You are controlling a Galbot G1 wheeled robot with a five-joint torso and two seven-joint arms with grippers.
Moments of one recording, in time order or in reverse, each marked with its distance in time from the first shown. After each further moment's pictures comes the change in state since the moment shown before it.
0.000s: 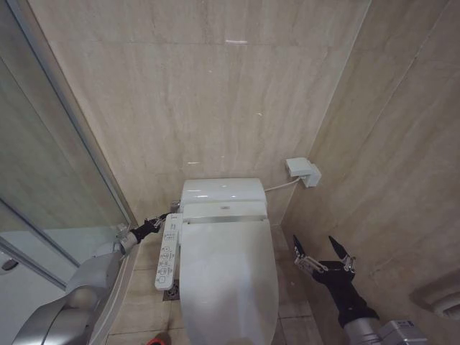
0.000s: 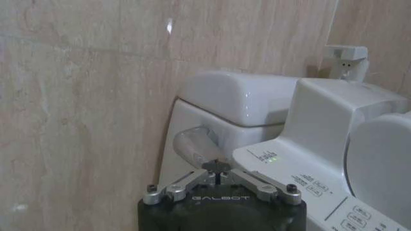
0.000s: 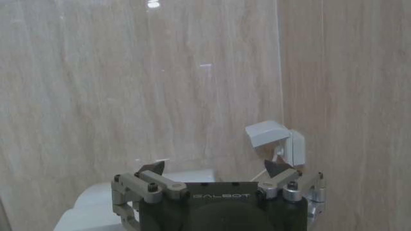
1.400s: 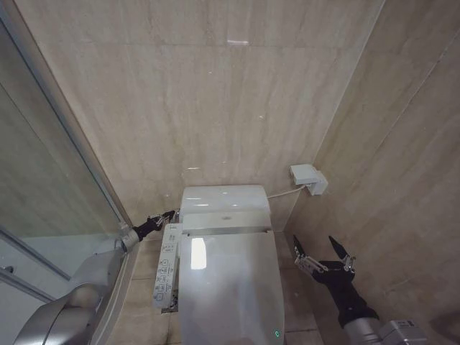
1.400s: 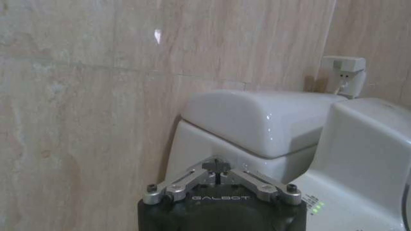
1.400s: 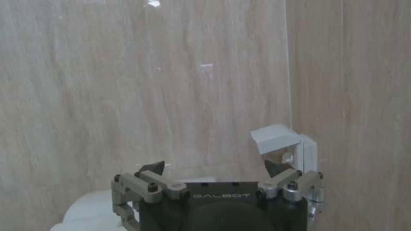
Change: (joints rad) left arm -0.008 -0.018 -0.011 -0.016 0.009 0.012 0.056; right arm 0.000 0.000 0.000 0.000 0.000 0.000 0.000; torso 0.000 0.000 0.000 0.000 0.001
